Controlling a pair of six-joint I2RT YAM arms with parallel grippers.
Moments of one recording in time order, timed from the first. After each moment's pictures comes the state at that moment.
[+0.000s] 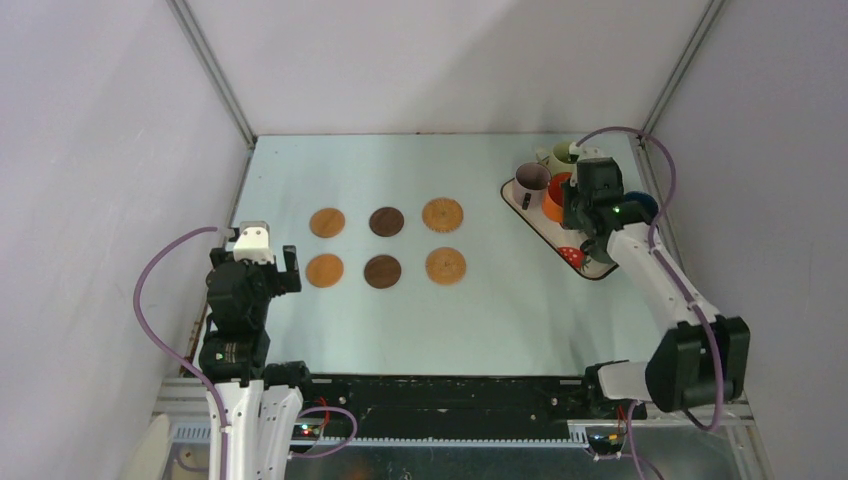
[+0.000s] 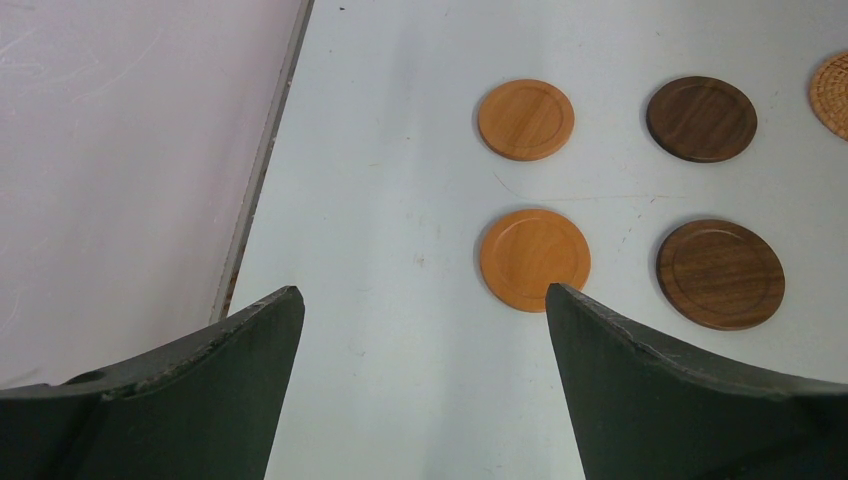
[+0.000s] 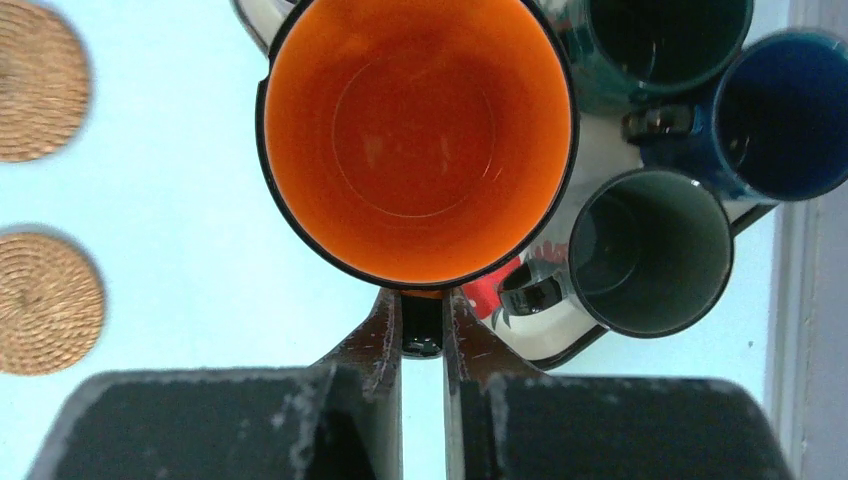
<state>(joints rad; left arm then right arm) 0.10 0.41 0.67 -0.58 -0.07 0.14 0.16 1.36 1.11 -0.53 0.17 0.09</state>
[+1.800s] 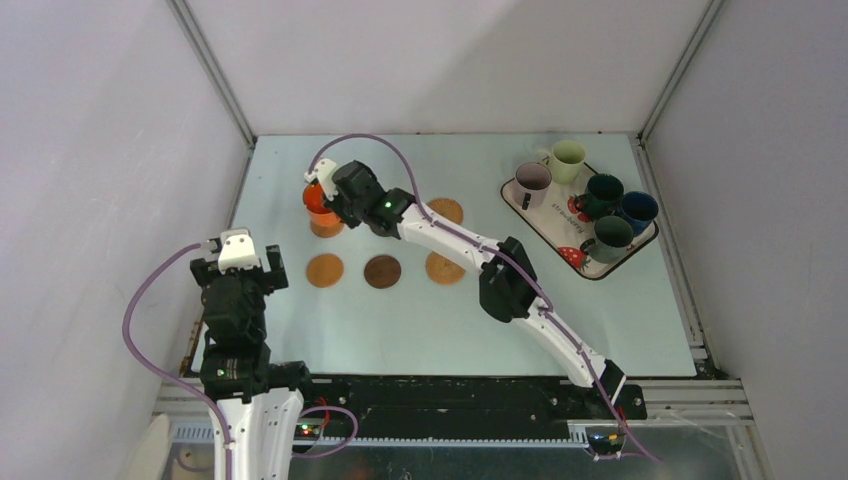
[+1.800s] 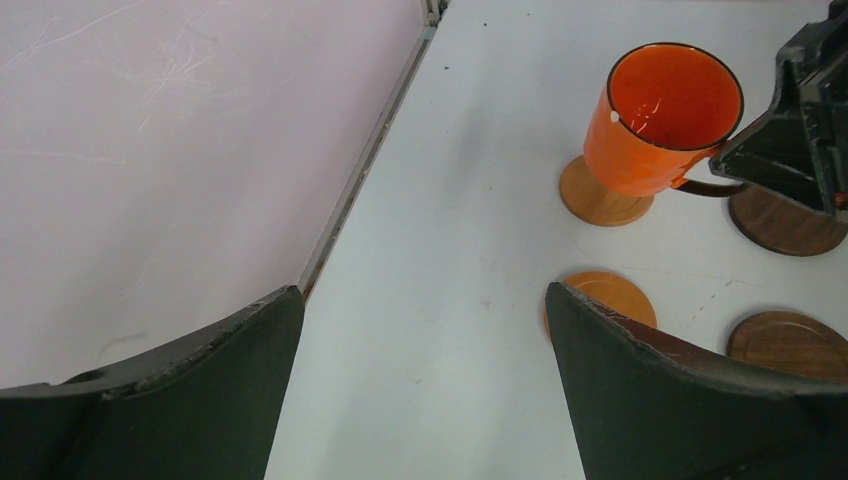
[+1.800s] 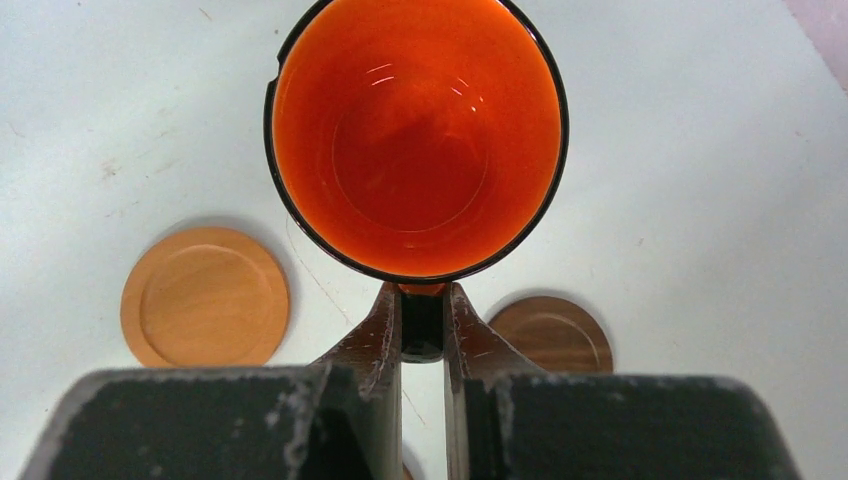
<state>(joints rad) 0.10 0.31 0.64 -0.50 -0.25 0.14 0.96 2.55 2.51 -0.49 0.07 -0.14</state>
